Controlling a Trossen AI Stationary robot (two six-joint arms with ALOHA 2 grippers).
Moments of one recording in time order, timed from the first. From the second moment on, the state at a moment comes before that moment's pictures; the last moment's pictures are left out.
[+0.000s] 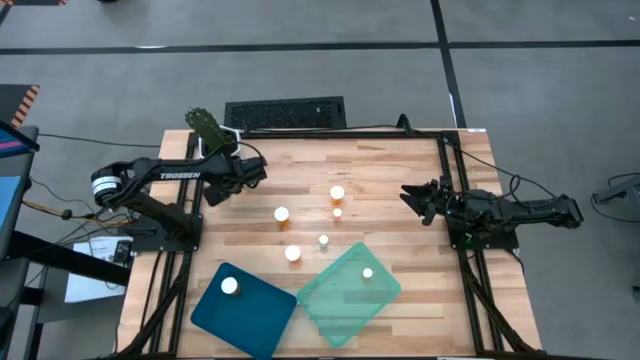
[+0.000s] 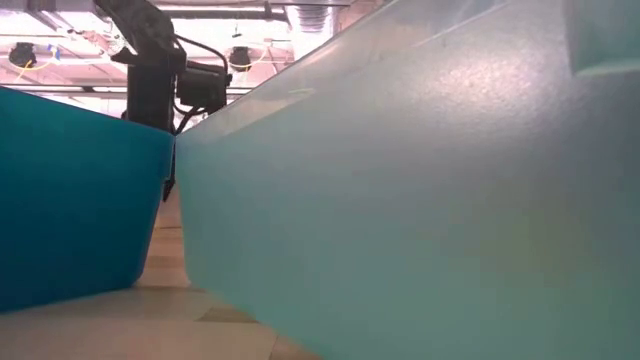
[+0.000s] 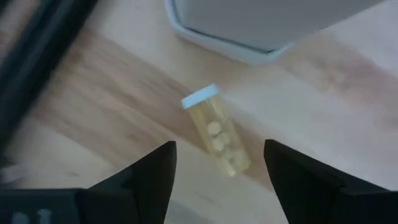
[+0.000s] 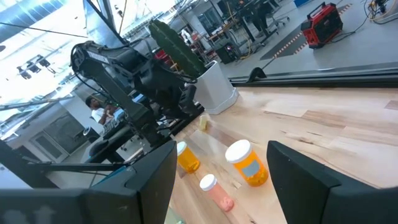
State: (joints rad) left arm 0.45 1.40 0.77 -0.88 -0.36 -1.69; right arm 0.04 0.07 0.02 0.04 0.44 0.62
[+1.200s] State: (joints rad) left arm 0.52 1.43 0.61 -0.66 -0.36 -1.73; right arm 0.04 0.07 0.02 0.04 0.44 0.62
